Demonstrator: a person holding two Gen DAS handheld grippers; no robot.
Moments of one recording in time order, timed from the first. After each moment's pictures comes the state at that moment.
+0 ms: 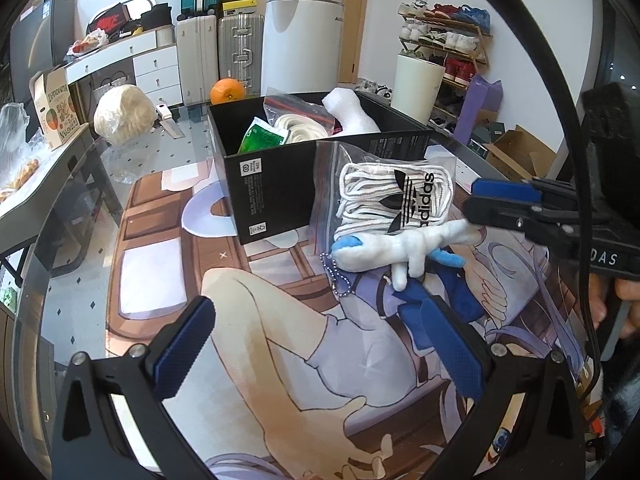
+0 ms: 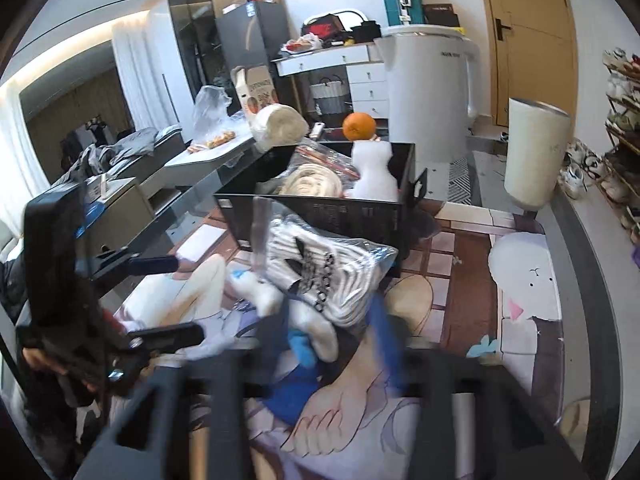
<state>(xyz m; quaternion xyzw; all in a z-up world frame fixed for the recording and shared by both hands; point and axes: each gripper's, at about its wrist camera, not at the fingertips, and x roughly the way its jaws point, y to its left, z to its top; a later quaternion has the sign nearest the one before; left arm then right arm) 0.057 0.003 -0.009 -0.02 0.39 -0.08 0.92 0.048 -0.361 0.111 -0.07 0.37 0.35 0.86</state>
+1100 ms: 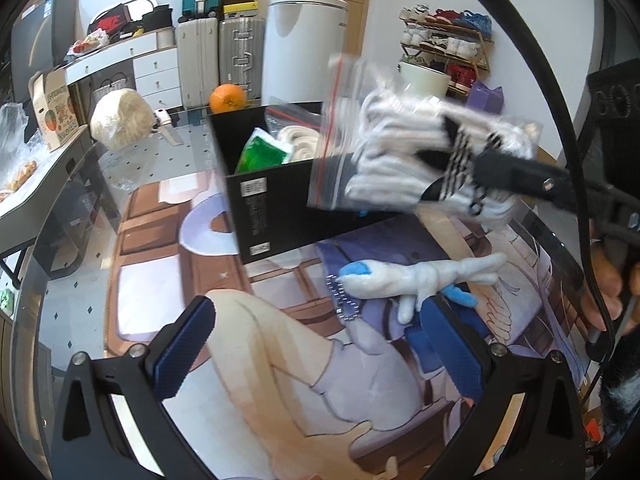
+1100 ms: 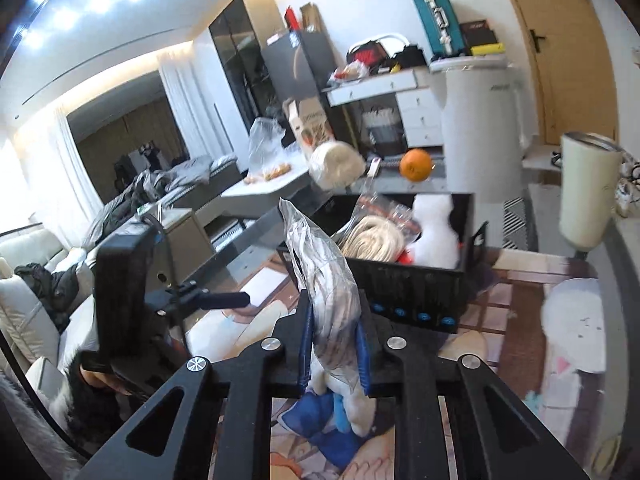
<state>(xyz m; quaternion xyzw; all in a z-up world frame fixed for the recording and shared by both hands) 0.071 0.003 -0.008 -0.02 0.39 -0.09 0.92 0.060 -0.346 0.132 -0.01 0.34 0.45 0.83</state>
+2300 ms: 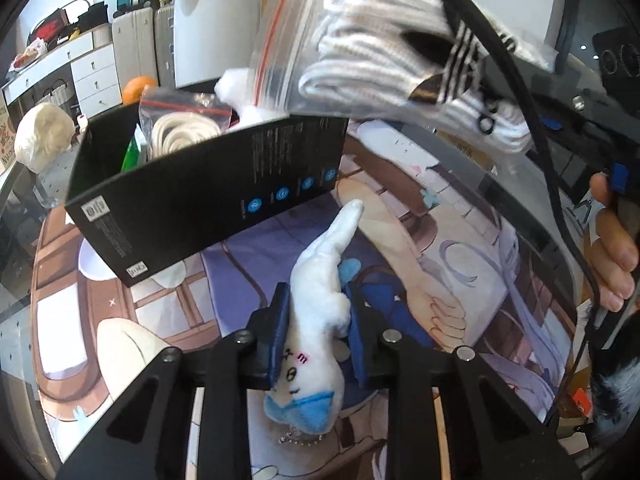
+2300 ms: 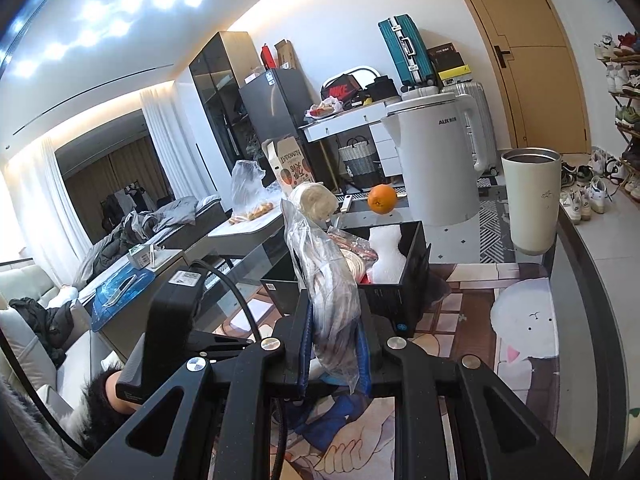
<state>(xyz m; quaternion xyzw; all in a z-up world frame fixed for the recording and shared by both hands) 0.092 -0.053 -0.017 0.01 0.42 -0.18 0.89 0.040 -0.406 0.164 0.04 0.29 0.41 0.86</state>
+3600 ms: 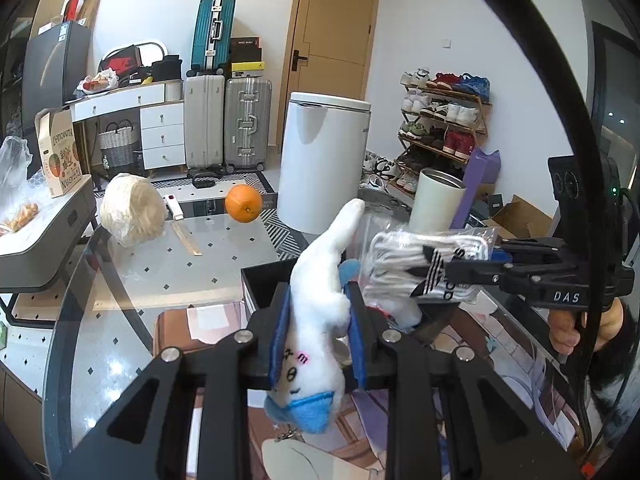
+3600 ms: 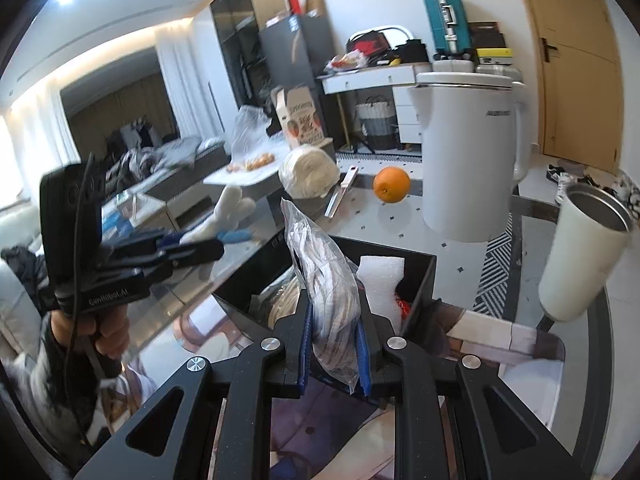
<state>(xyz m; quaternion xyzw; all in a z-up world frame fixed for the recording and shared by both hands) 0.119 0.042 0.062 -0.04 0.28 -0.09 0.96 0.134 -0.340 0.159 -0.06 0.34 0.44 0.83</state>
